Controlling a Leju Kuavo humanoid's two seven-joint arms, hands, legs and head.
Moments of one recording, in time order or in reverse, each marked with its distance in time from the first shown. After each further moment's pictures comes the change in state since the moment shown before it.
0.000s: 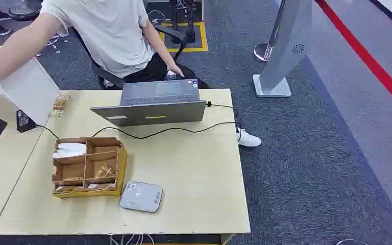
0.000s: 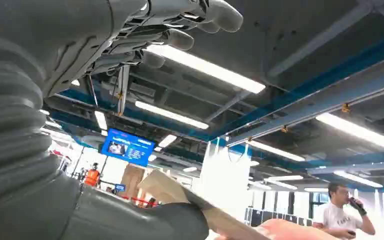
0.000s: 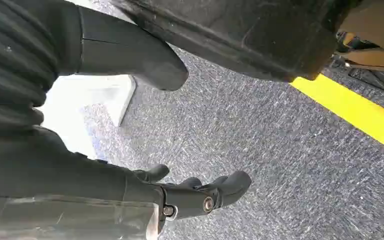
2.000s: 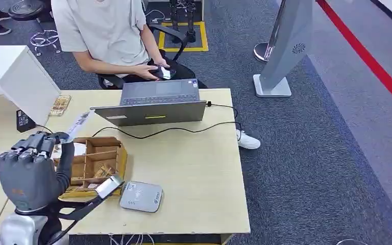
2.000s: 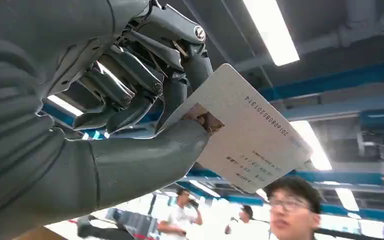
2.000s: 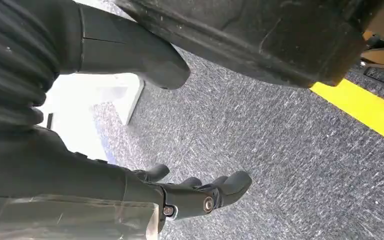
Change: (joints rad) left arm 0.269 -0.143 -0.577 -0.290 -0.164 0.173 0.015; right arm 0.006 -0.003 0.031 0.000 -0.012 -0.018 0.035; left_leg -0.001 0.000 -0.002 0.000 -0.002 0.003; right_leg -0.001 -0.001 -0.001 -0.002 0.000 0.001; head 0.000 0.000
